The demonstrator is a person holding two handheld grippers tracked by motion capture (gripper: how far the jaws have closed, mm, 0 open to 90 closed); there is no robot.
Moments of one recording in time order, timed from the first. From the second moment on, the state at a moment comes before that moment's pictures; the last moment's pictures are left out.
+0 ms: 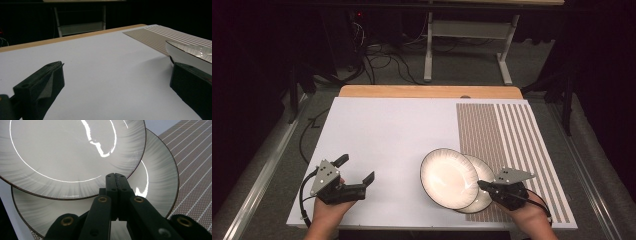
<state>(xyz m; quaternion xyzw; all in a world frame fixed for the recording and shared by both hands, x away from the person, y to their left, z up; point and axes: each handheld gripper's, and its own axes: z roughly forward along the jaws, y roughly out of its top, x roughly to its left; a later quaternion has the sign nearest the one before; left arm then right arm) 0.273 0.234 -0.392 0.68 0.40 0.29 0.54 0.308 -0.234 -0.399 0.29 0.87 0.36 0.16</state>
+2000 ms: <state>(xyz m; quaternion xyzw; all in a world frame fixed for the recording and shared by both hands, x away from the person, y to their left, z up) 0.345 0.091 -0.395 0.76 0.48 -0.12 0.42 0.307 -0.232 -0.399 0.29 0.87 0.35 0.18</state>
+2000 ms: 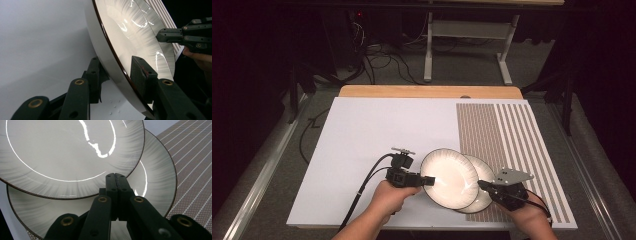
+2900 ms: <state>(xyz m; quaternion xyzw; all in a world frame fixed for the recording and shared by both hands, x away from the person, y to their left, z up) 0.350 0.093 -0.384 0.72 0.50 -0.09 0.48 0.303 -0.246 -0.383 0.30 0.85 0.39 0.19</state>
